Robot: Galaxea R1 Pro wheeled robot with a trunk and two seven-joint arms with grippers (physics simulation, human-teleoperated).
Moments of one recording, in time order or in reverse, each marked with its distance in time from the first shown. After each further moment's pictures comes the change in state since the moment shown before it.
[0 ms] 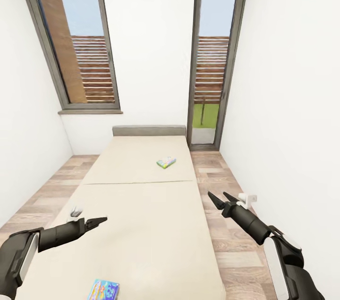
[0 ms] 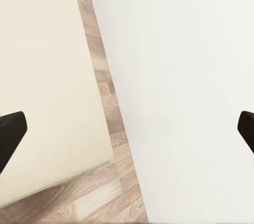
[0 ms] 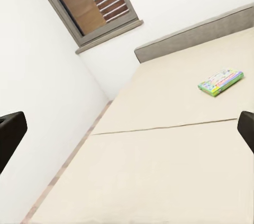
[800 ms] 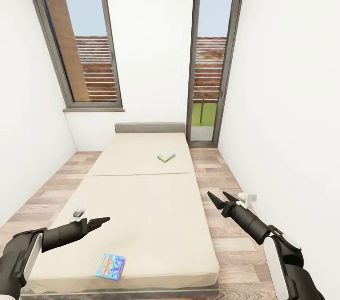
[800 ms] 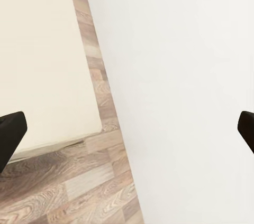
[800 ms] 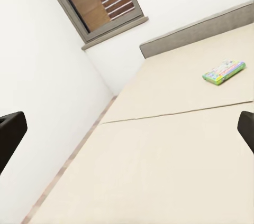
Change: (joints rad) left arm 0.000 -0.021 0.002 0.001 0.000 0.000 0.003; right arm 0.000 0.000 0.005 -0.006 -0.001 0.002 -0.001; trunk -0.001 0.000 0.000
